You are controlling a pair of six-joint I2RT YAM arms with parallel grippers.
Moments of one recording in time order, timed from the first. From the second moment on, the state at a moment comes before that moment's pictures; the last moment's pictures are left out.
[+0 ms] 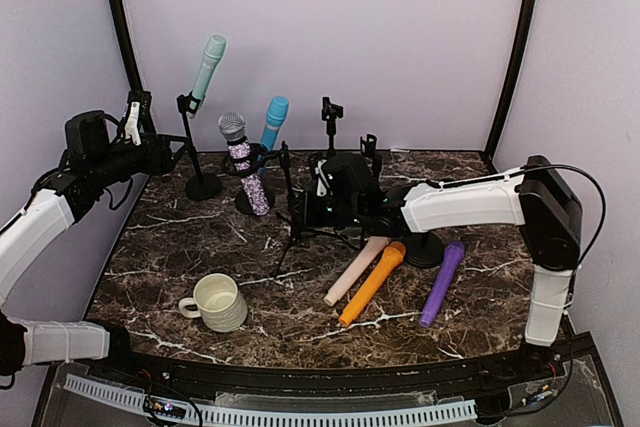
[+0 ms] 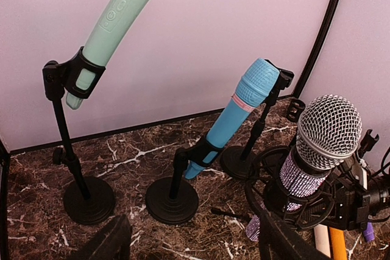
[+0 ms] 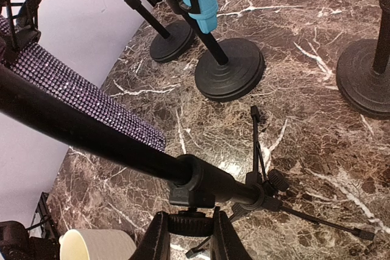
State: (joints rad) left arm -0.11 1.03 0.93 -0.13 0.40 -0.09; right arm 0.96 1.93 1.34 0.09 0.04 0.65
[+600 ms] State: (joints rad) left arm -0.11 1.04 0.92 -0.13 0.40 -0.09; right arm 1.03 1.97 1.47 -0.09 0.30 0.54
